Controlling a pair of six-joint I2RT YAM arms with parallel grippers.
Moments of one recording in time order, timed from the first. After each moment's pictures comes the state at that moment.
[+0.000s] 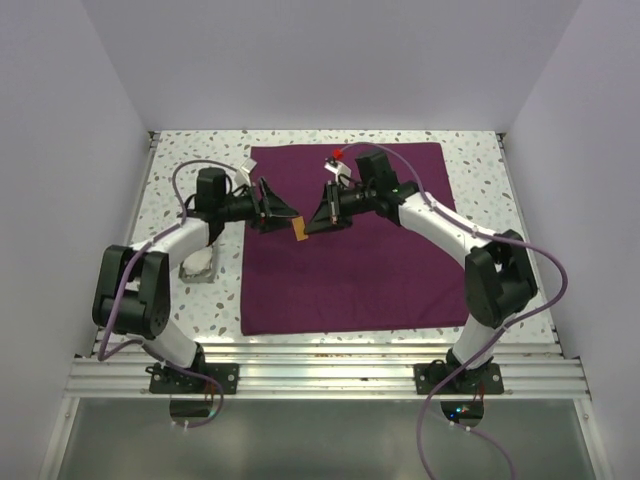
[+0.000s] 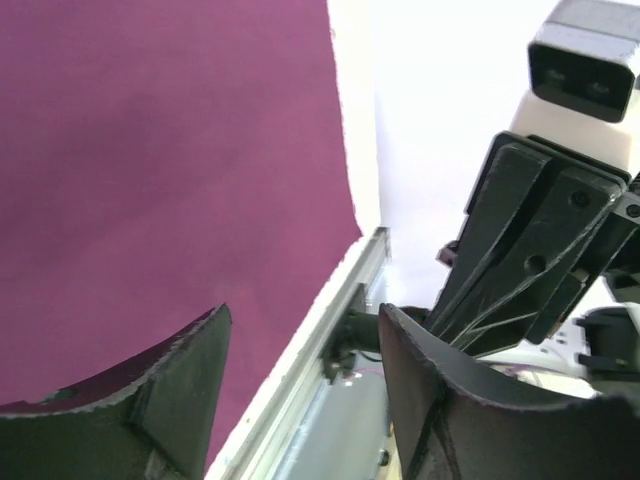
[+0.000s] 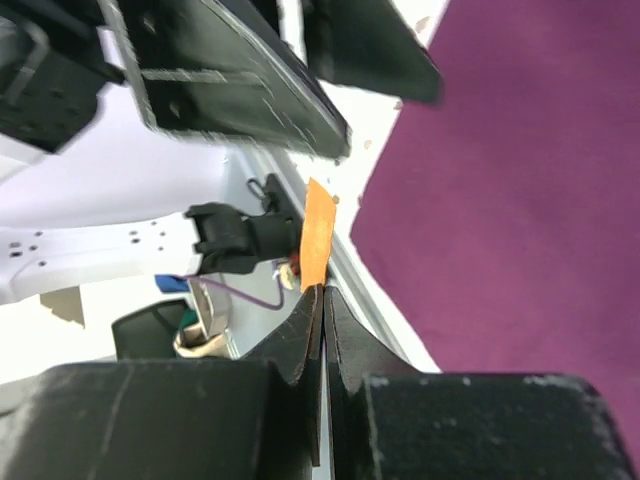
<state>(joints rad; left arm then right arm) -0.14 1.63 0.95 0.09 0.93 -0.82 0.52 1.76 1.37 -0.32 -0.82 0.66</state>
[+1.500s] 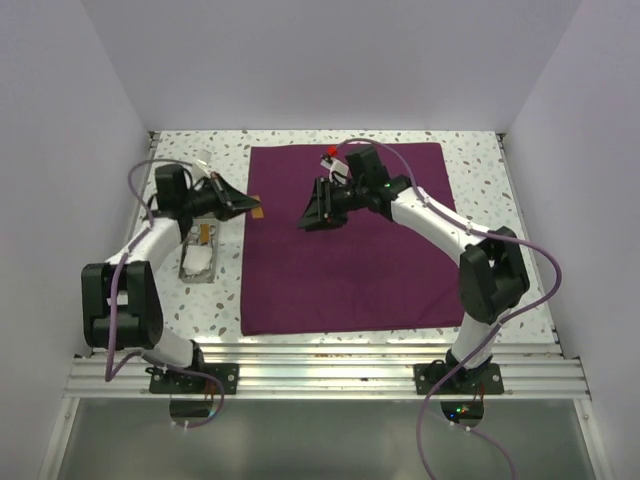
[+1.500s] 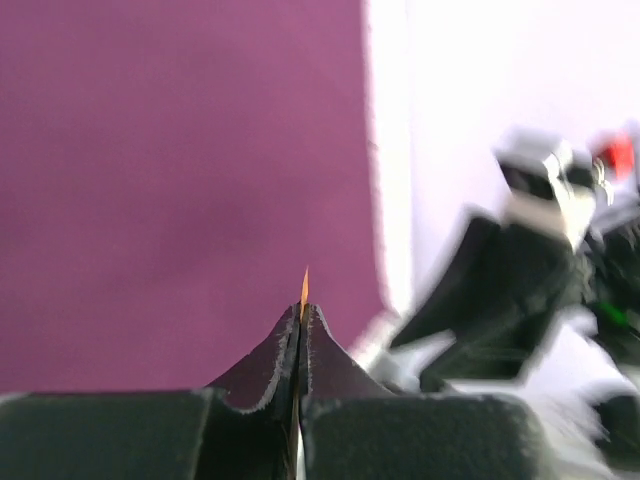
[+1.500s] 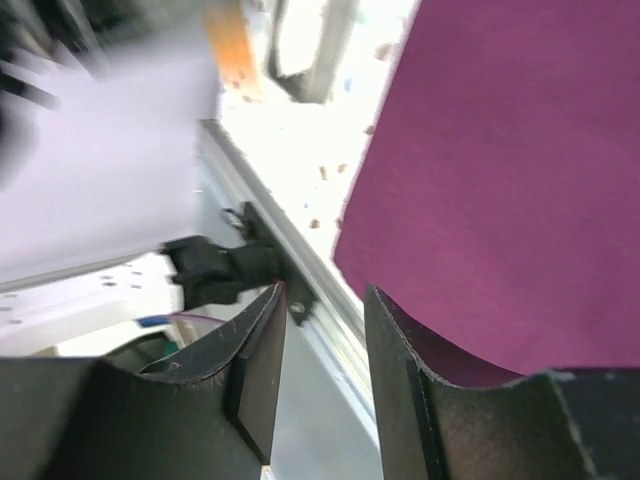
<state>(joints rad) 0.04 1.51 0.88 0.13 0.94 -0.88 0.57 1.79 1.45 -0.38 -0.69 0.69</state>
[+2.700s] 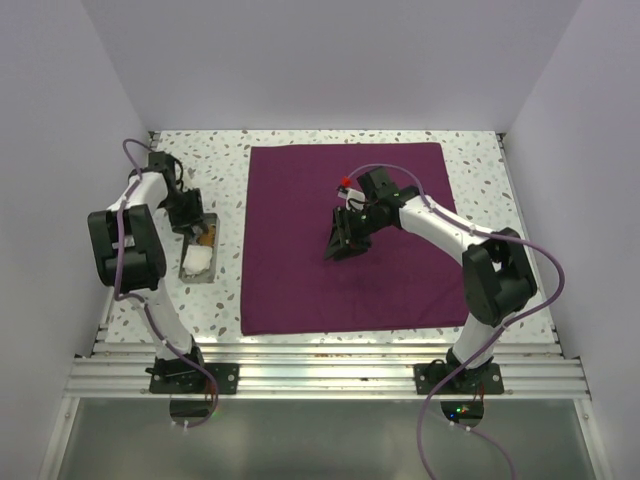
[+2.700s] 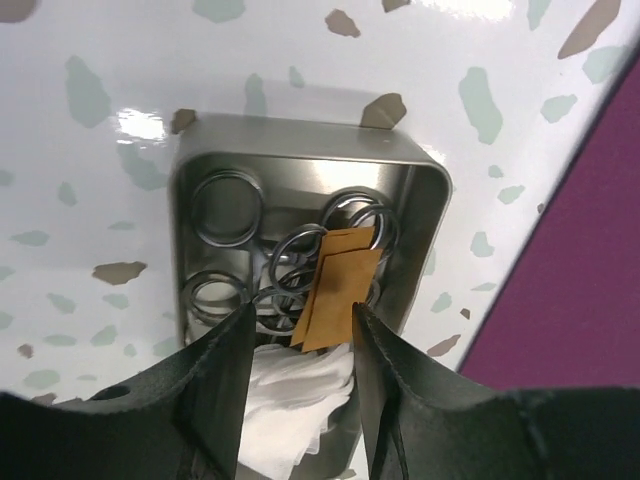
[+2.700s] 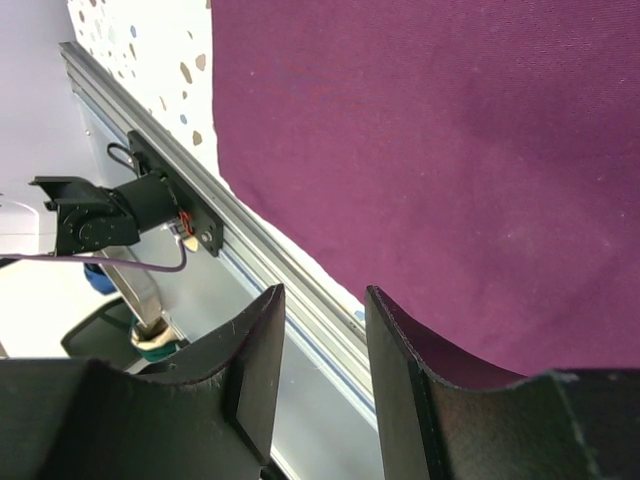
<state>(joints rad) 0.20 1.97 1.45 -0.82 0.20 -0.07 0.52 1.76 1.30 -0.63 -0.65 0.48</state>
